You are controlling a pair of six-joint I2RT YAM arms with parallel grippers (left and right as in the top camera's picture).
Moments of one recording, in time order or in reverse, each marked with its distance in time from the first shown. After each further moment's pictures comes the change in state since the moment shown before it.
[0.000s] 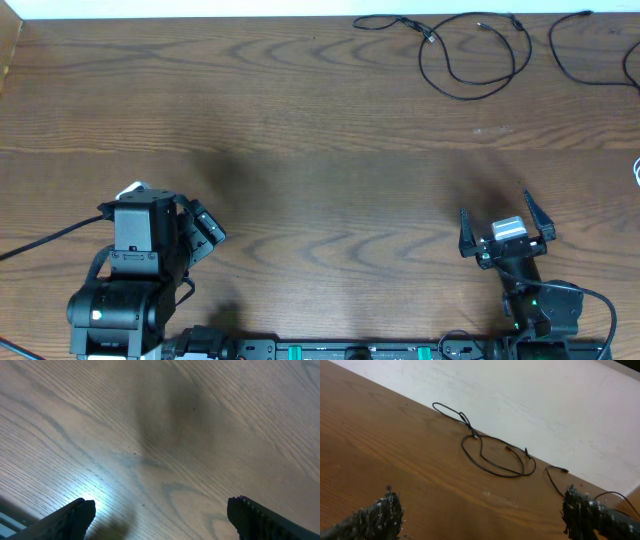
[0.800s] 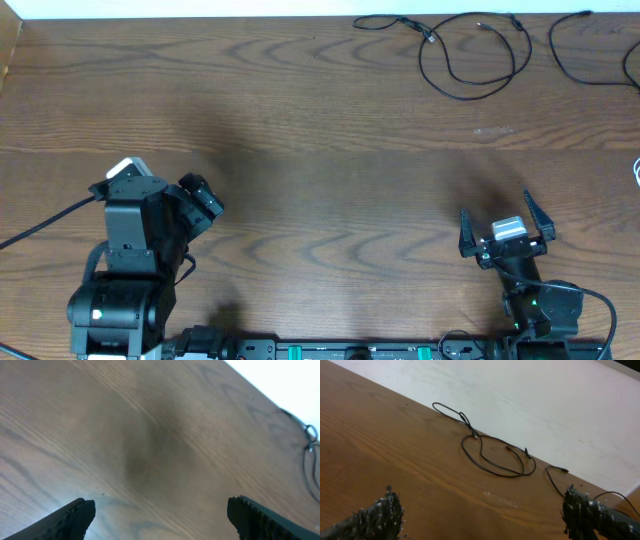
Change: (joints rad) left arm 0.000 -0.005 0.000 0.222 0.000 0.000; right arm 0.000 0.000 0.000 0.000 0.000 0.000
